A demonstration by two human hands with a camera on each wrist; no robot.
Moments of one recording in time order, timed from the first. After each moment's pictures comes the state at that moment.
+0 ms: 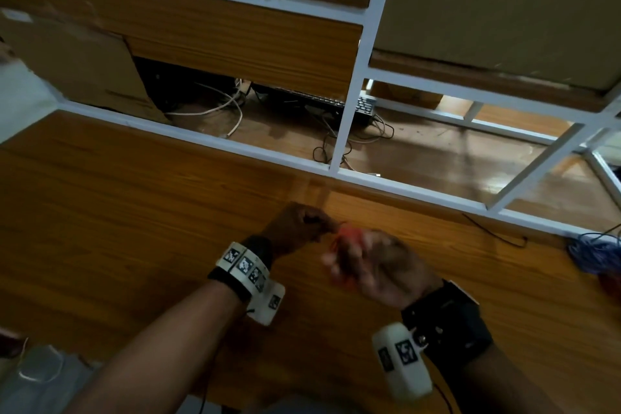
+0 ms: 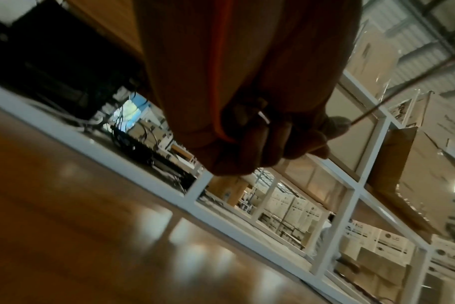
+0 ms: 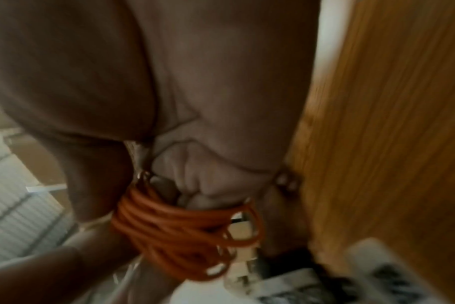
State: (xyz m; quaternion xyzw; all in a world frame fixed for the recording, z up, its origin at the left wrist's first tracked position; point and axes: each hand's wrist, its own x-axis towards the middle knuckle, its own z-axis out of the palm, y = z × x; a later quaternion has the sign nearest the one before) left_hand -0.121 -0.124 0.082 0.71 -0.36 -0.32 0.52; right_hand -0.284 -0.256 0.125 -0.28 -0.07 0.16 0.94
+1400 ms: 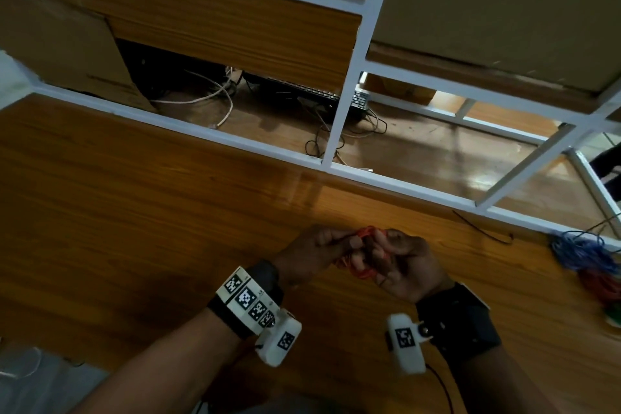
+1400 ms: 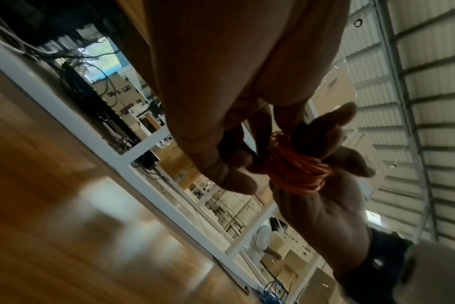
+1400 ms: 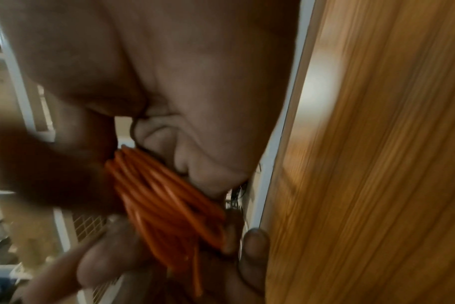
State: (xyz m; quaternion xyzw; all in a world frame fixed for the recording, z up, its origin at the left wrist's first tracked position) left_hand -0.187 -0.131 0.098 0.57 -0.36 -0.44 0.59; right_hand -0.301 -0.291 0.111 -0.42 0.09 0.08 0.90
